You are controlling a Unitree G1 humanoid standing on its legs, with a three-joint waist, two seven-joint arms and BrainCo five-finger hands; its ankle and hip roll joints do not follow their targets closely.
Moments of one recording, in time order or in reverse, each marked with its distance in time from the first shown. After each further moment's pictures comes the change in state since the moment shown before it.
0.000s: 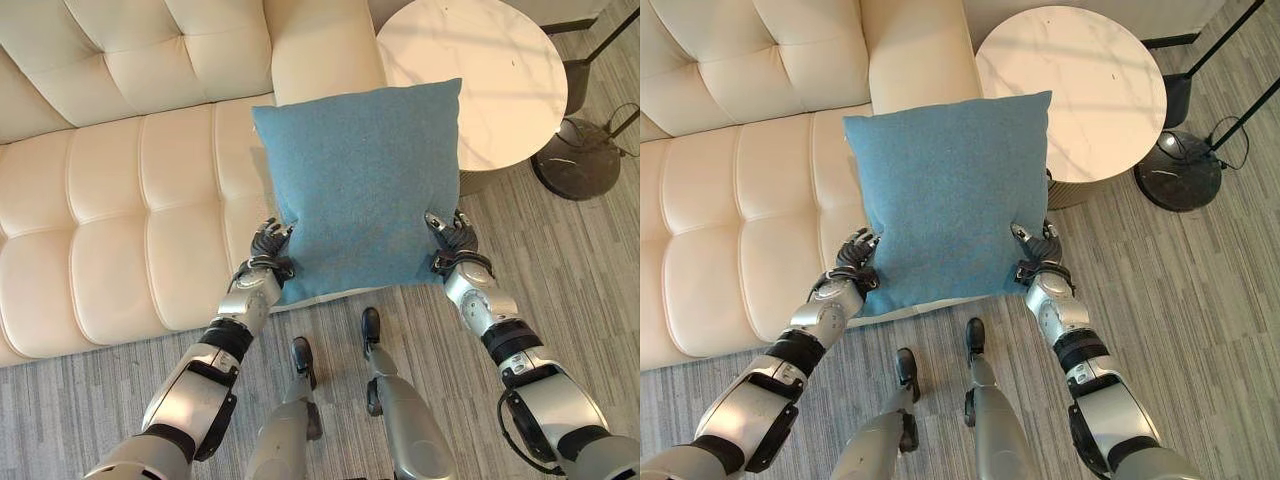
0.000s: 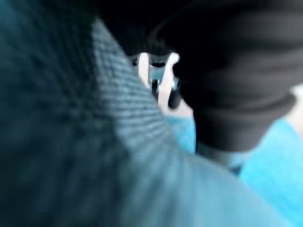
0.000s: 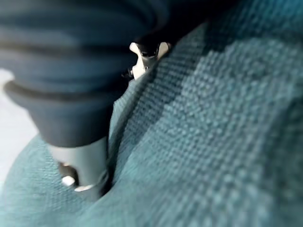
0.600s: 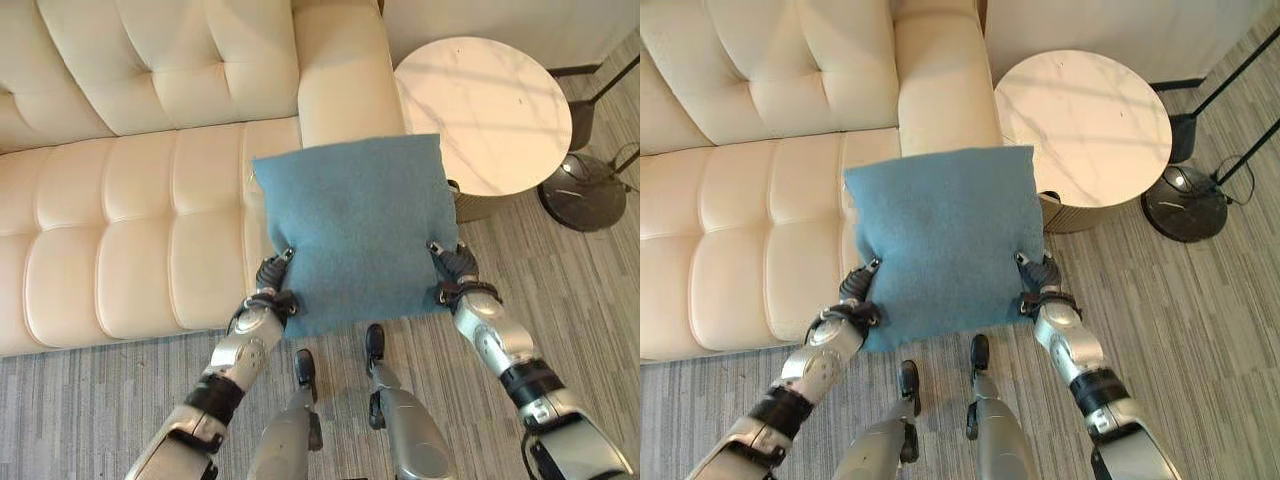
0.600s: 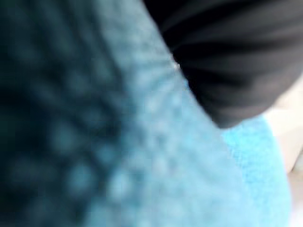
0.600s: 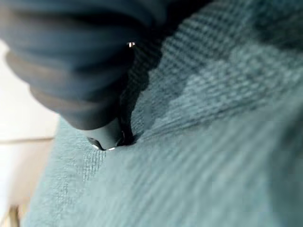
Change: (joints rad) left arm 0.474 0.015 0.035 -0.524 -0.001 0.016 0.063; right arm 0.399 -0.060 0.006 -0.459 -0.307 0.121 0.031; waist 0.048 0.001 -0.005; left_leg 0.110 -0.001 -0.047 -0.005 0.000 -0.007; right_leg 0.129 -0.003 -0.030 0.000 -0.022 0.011
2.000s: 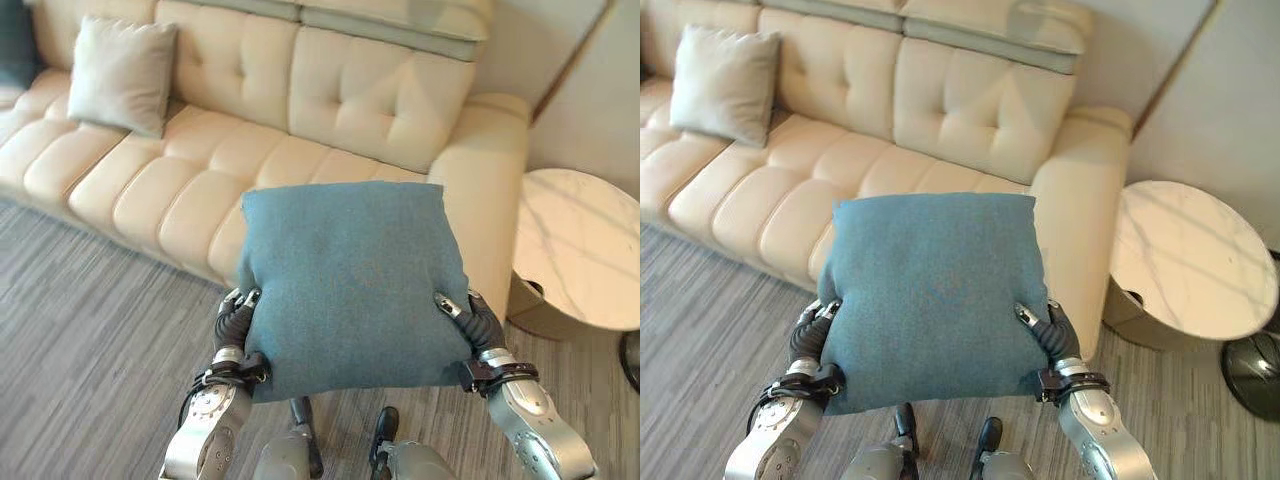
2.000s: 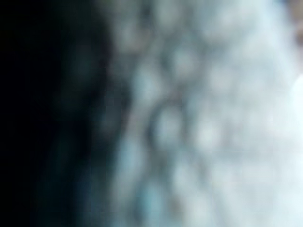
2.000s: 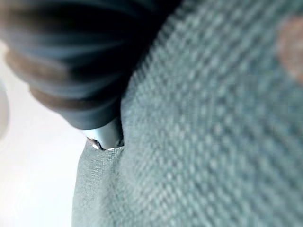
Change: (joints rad) left arm 0.398 -0.018 0.142 -0.467 0.271 0.013 -0.039; right arm 0.445 -0.057 -0.100 -0.524 -0.012 -0.056 0.174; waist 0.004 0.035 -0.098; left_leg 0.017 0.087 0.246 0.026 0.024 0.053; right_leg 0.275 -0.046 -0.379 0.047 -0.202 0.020
